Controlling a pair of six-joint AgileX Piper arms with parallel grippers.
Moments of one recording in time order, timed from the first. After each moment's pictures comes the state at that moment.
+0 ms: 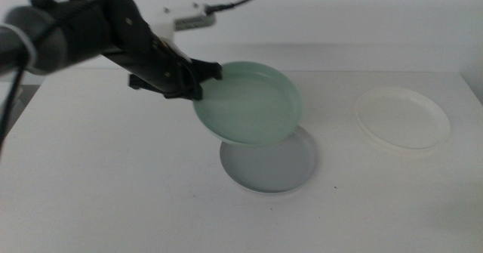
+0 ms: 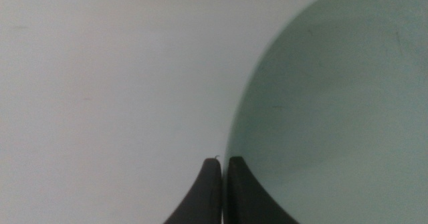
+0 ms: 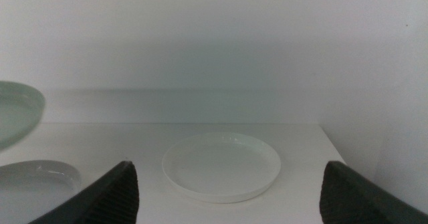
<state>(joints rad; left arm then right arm) -0.33 1.83 -1.42 -0.30 0.66 -0.05 0.00 0.00 0.00 0.01 0.09 -0.01</state>
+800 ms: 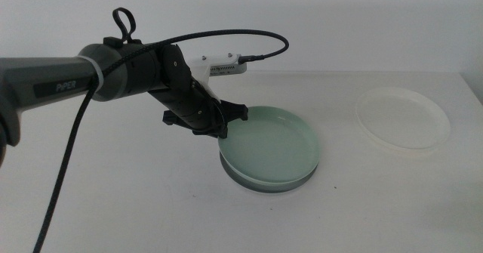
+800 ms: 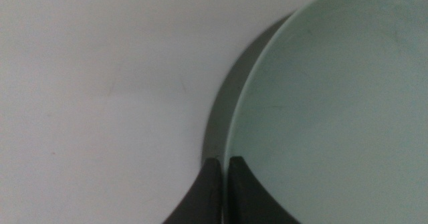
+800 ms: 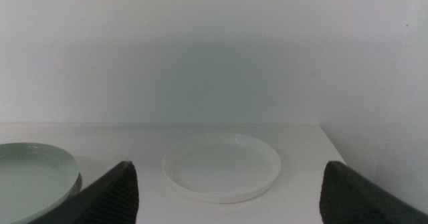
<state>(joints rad) -0.41 2.00 -1.42 -0.38 0.62 0.01 0.00 0.00 0.00 0.01 0.09 -0.01</state>
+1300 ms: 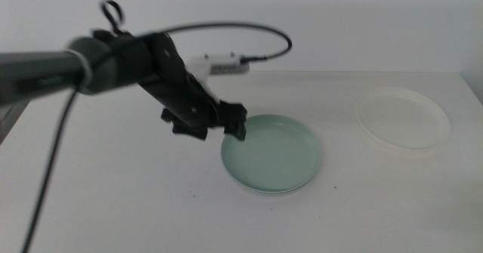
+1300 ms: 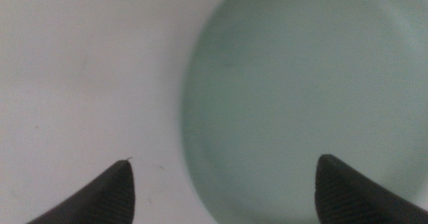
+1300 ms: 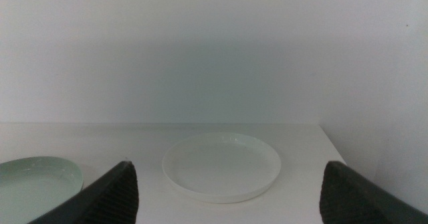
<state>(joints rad) -0.40 1.97 -1.42 -0.44 0.72 0.15 0.00 0.00 0.00 0.01 0.09 -0.01</state>
